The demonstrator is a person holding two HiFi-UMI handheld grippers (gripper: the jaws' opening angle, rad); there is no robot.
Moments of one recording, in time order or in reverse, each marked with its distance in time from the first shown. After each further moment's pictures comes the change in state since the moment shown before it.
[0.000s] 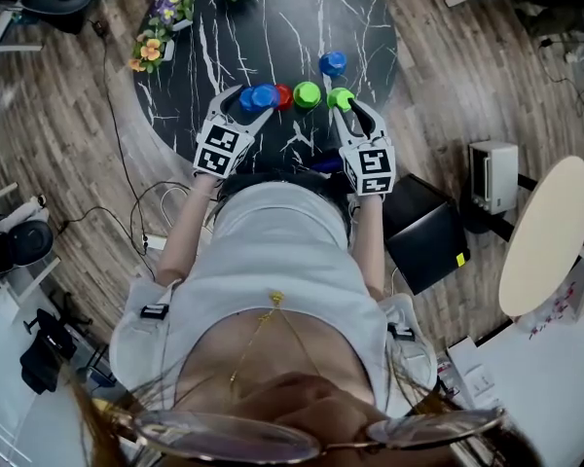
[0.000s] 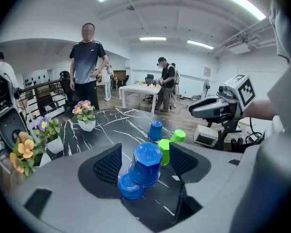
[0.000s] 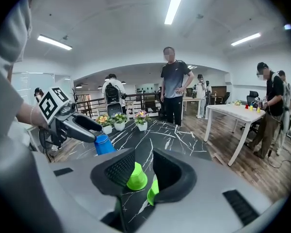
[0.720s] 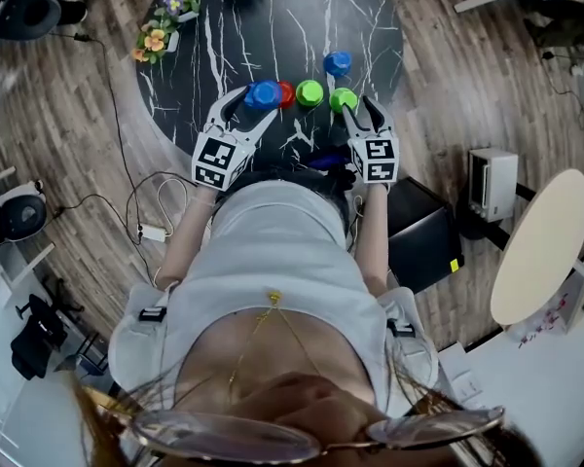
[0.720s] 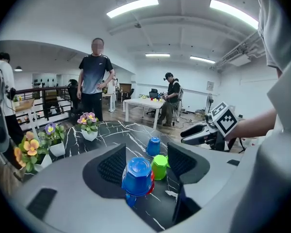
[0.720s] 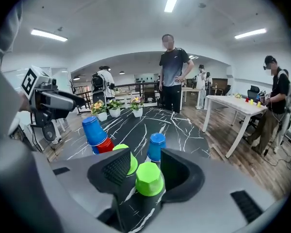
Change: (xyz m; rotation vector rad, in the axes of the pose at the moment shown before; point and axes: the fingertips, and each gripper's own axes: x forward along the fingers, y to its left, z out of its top) left arm -0.028 -0.016 0.026 -0.062 -0.171 0.030; right arm 0.021 -0.033 -0.047 0.002 0.123 -0.005
